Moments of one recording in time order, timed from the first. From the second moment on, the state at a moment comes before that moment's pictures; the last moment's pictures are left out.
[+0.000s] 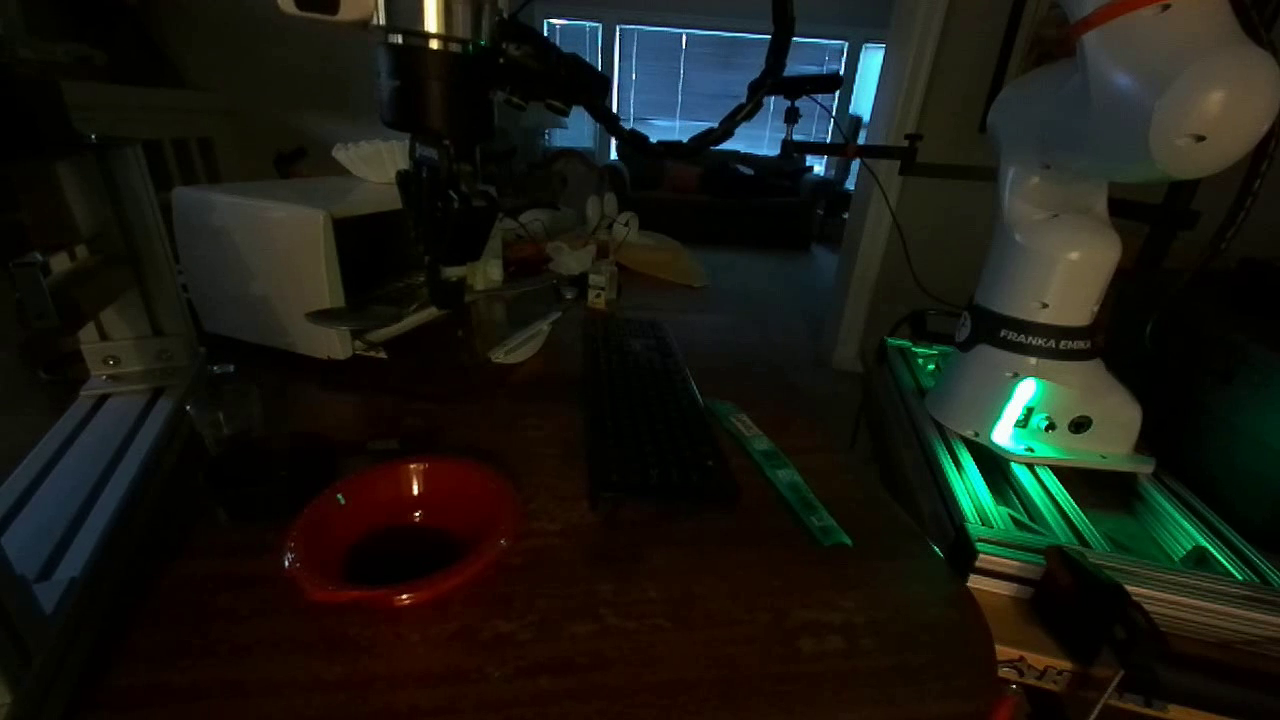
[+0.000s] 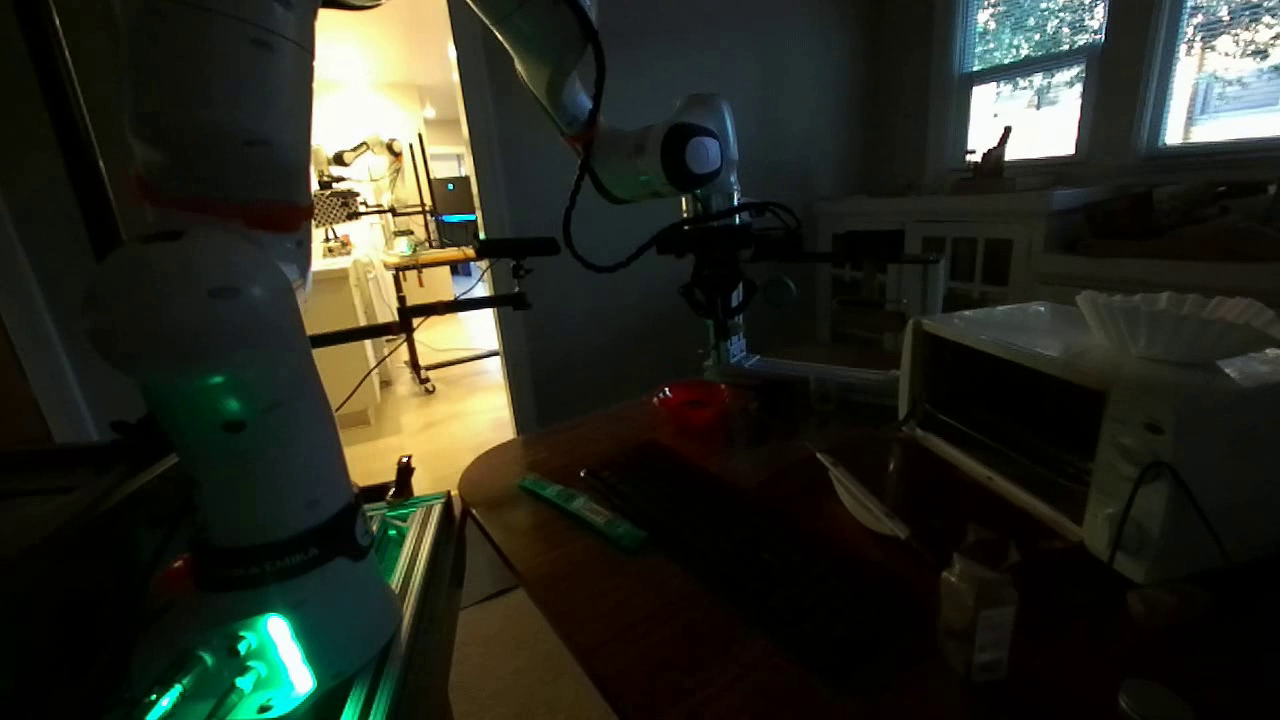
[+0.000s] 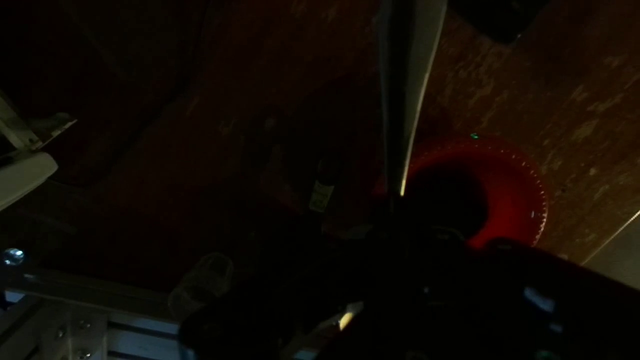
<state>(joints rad) 0.25 0.23 0.27 -2.05 -0.13 2.34 -0.38</state>
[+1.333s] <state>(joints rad) 0.33 0.42 0.30 -2.03 -0.33 2.35 -0.40</state>
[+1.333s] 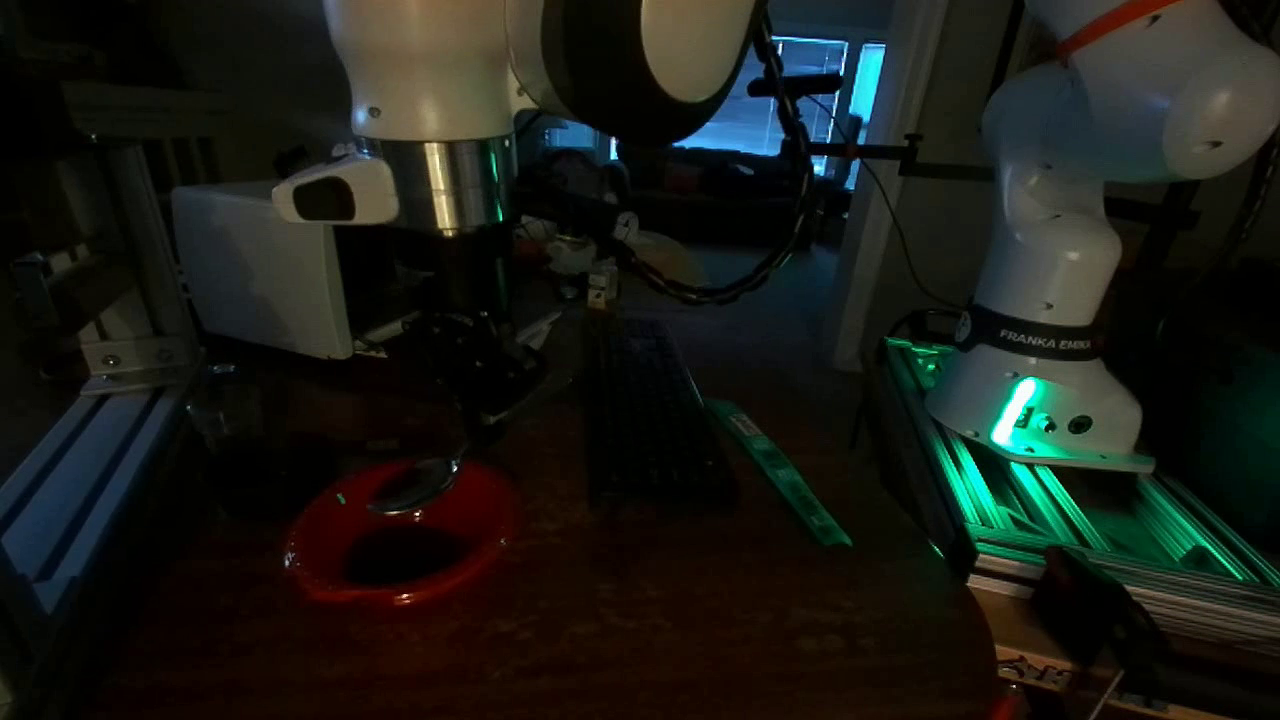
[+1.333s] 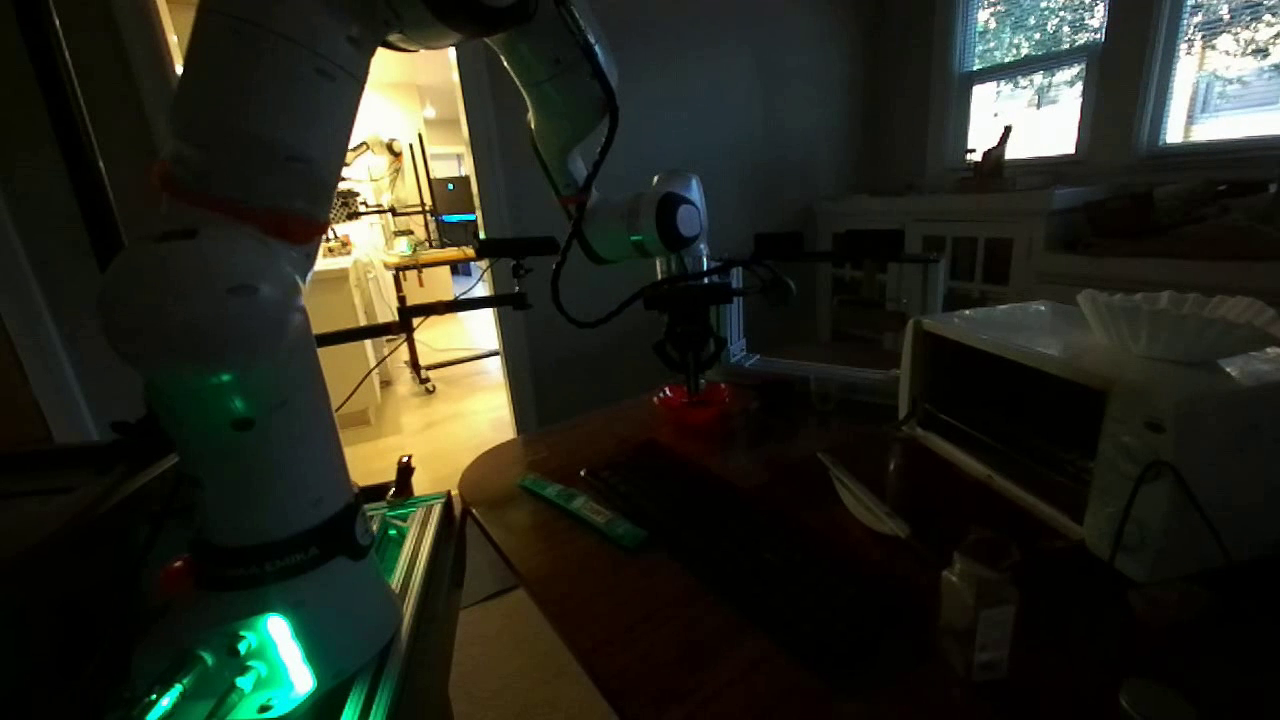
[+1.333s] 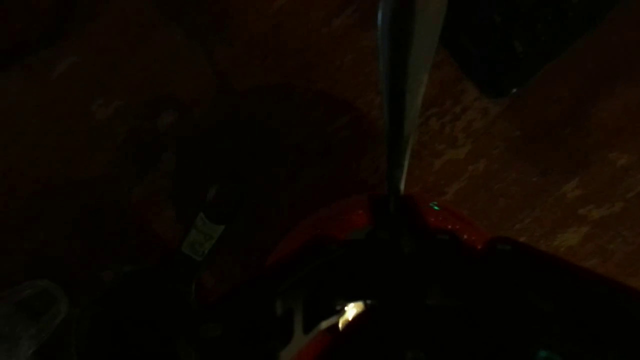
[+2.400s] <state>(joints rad) 0.38 0.51 0.28 -1.94 -0.48 2.33 -0.43</state>
